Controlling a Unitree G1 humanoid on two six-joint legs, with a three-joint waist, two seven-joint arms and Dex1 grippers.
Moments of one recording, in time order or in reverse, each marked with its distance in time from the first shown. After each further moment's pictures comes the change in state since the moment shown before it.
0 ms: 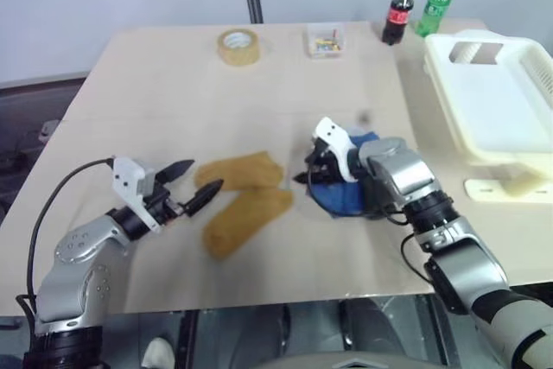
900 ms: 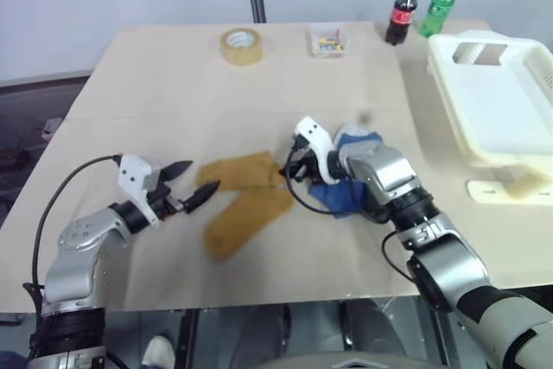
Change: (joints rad) left arm -0.117 0.013 -0.060 0.228 0.137 -0.058 -0.031; right arm -0.043 0.067 0.027 0.042 0.076 0.057 -0.082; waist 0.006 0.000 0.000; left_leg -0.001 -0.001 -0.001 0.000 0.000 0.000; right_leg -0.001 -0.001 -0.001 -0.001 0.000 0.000
